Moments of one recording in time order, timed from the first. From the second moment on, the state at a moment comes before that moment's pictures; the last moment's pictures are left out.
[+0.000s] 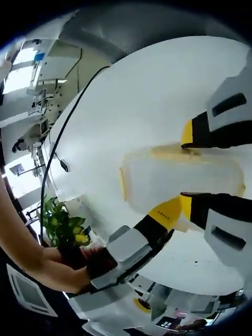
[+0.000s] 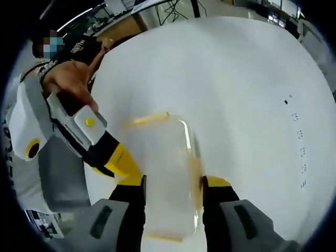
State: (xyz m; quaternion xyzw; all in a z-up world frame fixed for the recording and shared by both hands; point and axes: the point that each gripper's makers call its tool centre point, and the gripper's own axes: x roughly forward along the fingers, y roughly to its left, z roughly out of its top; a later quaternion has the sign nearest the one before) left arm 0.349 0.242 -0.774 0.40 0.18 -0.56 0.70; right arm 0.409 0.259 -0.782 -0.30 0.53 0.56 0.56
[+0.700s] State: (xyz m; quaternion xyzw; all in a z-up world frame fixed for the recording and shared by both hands) left arm 0.348 0.240 -0.773 0.46 0.13 -0.53 0.70; right arm 0.406 0.260 -0.785 -0.29 0.54 0.58 0.53
